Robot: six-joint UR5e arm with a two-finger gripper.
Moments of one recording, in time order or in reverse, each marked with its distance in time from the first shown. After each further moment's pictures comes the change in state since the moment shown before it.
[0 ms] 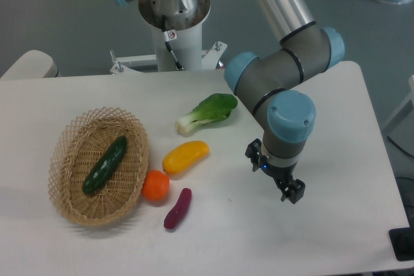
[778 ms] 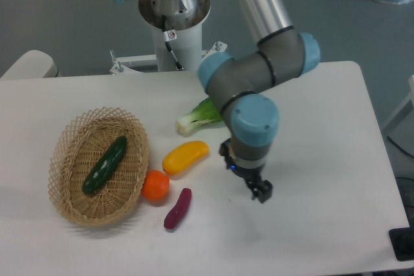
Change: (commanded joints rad) arm -0.141 0.083 -0.146 0.003 0.005 -0.140
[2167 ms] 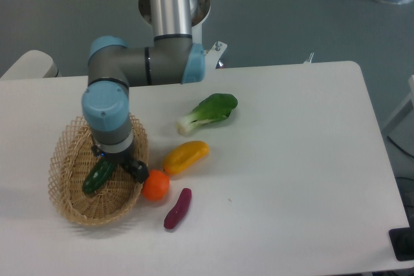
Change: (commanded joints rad) arm -0.362 0.052 -0.186 0.126 -0.060 -0.575
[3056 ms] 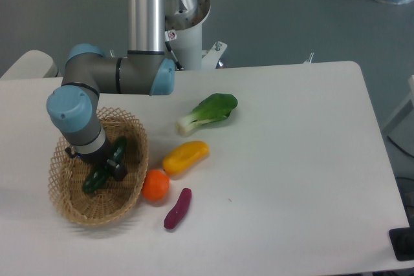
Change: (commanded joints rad) arm -0.069 -0.063 -0.011 0.126 0.091 -0.189
